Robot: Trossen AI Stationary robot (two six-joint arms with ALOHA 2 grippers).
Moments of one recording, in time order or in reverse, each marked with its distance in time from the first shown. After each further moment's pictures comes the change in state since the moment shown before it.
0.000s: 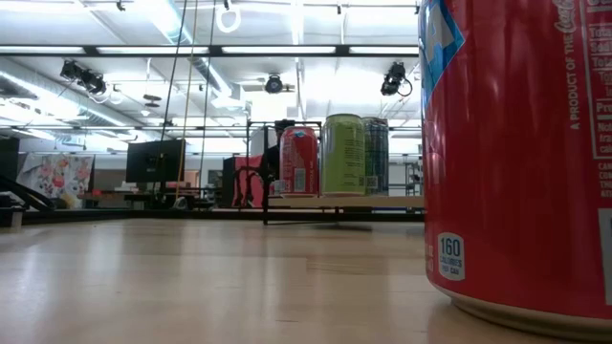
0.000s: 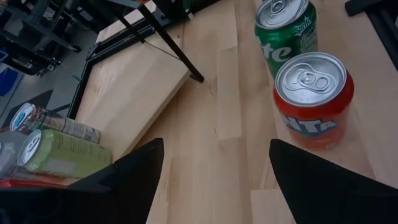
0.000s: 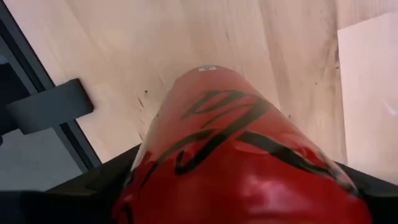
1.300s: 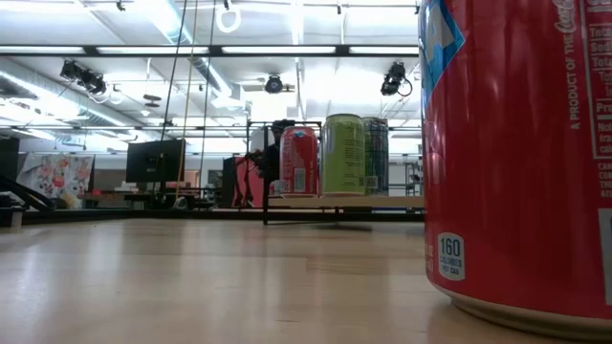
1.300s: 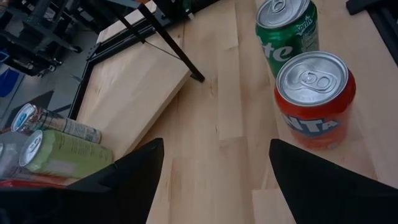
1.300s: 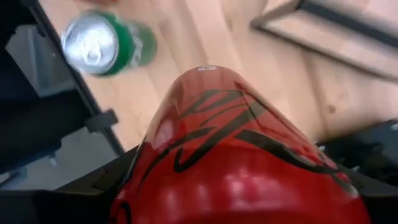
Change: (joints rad) left arm 0.002 0.000 0.000 -0.001 0.000 0.007; right arm -0.295 -0.337 0.326 -0.536 -0.003 -0.228
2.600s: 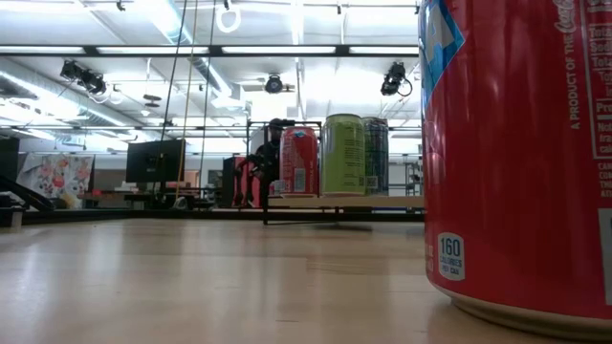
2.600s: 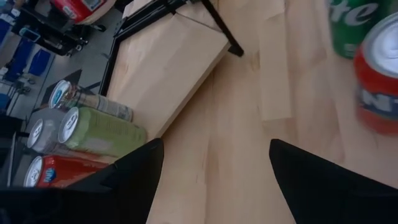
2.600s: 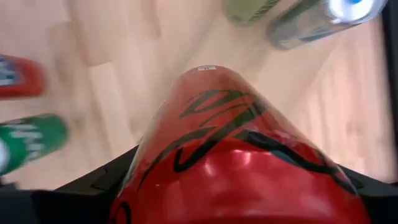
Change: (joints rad) left arm 0.074 0.000 0.000 -0.117 -0.039 -0.025; right arm -0.578 0.006 0.172 -0.045 0.159 -0.768
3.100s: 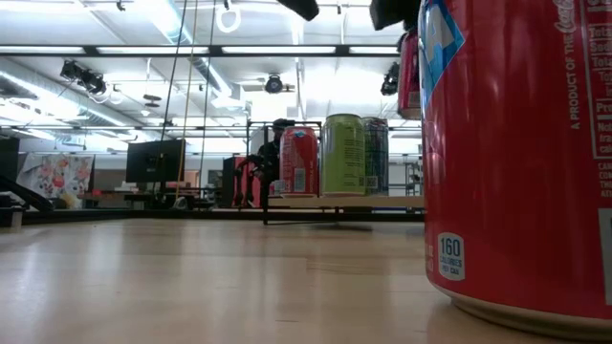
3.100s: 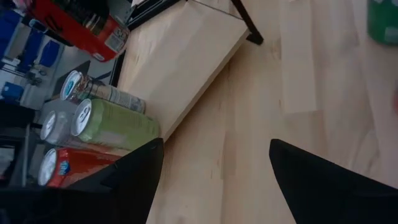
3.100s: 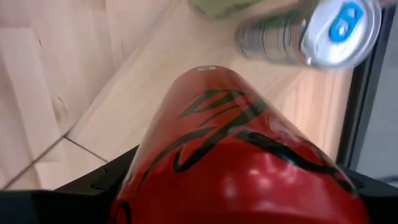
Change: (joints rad) left arm 0.044 0.000 -0.002 -0.034 -0.008 0.008; right arm -0.208 0.163 -0.001 0.030 0.022 -0.389
